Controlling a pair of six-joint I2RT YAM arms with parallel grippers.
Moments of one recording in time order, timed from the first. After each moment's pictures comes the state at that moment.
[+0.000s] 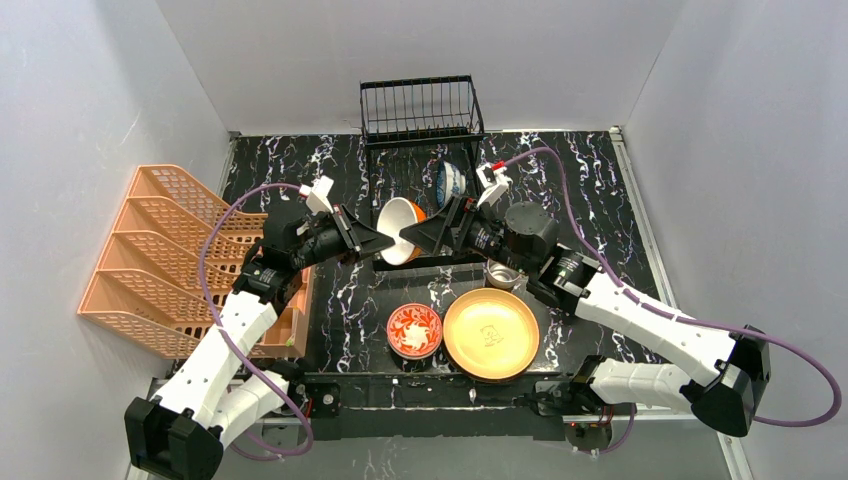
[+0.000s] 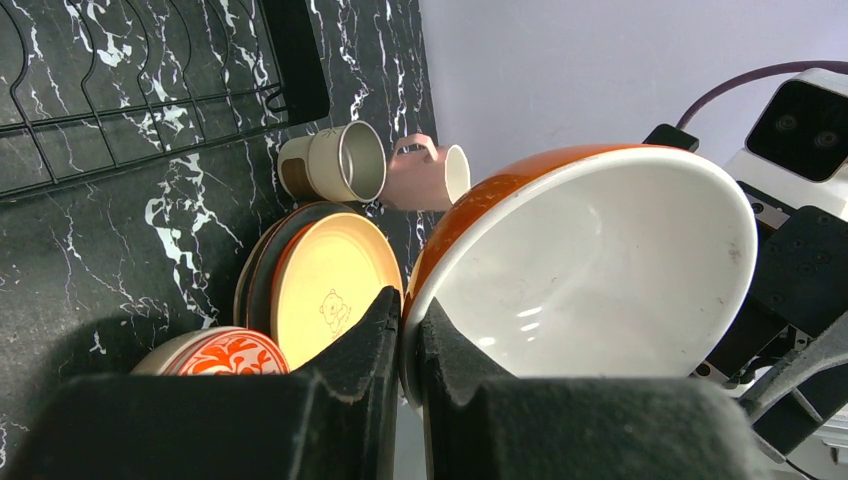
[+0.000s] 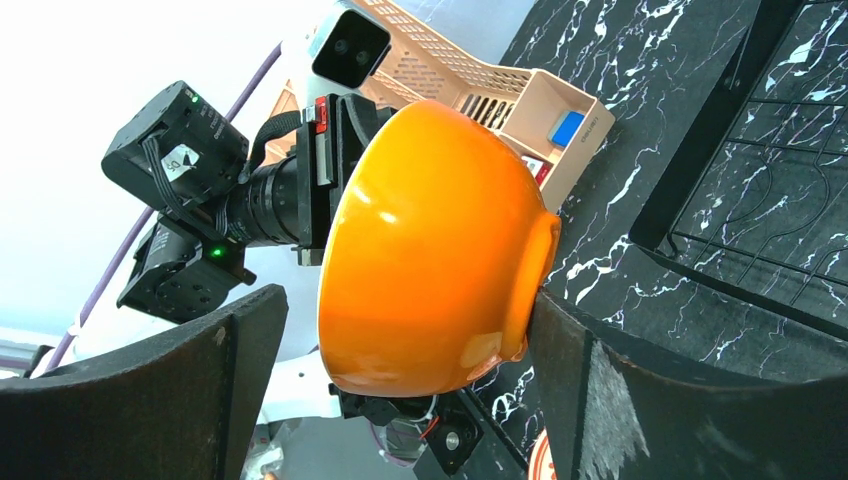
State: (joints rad) left arm -0.35 0.93 0.78 -0.19 0.58 -0.99; right arm 0.94 1.11 0.97 0.07 -0.09 0.86
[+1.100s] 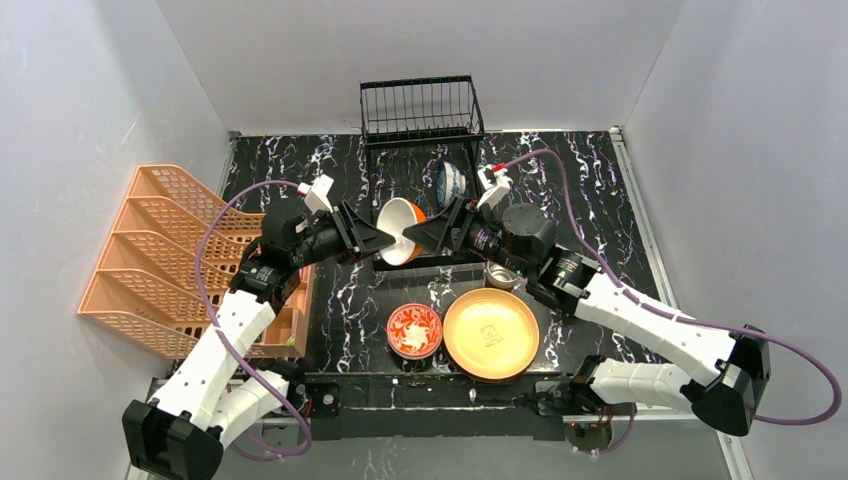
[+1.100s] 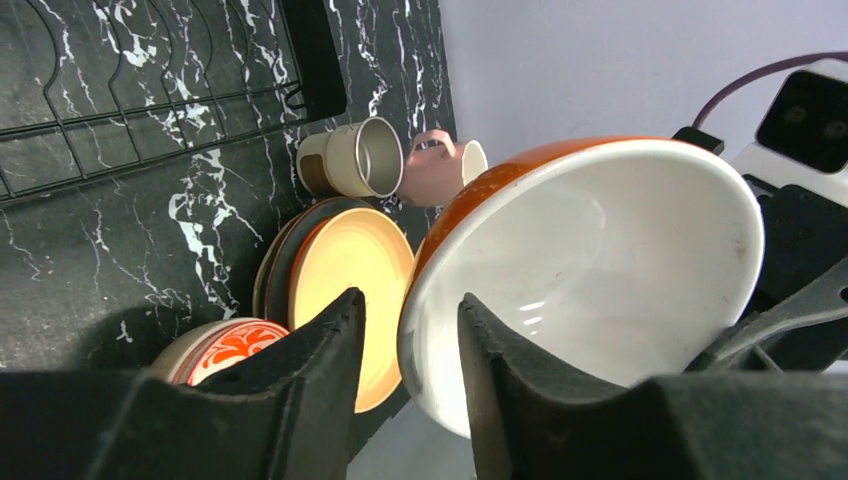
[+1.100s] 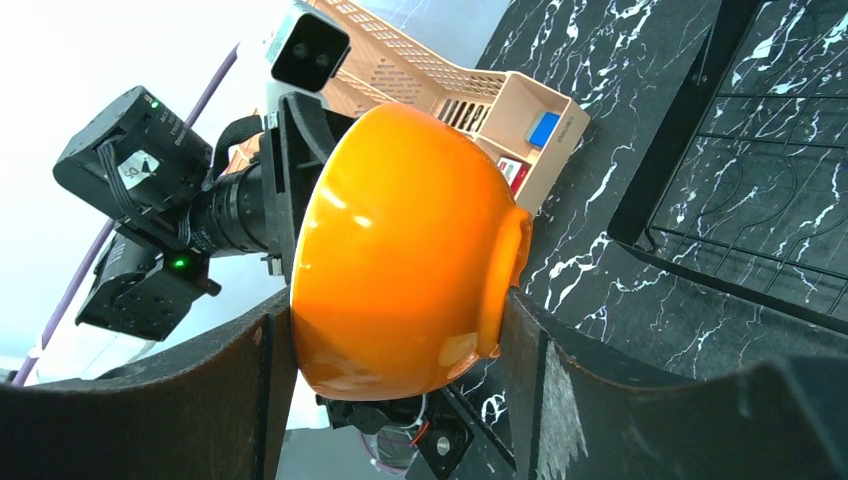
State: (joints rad) left arm -0.35 0.93 0.81 -0.26 0.57 -0.93; right arm 0.95 1.11 0.97 0.04 -0.03 0.86
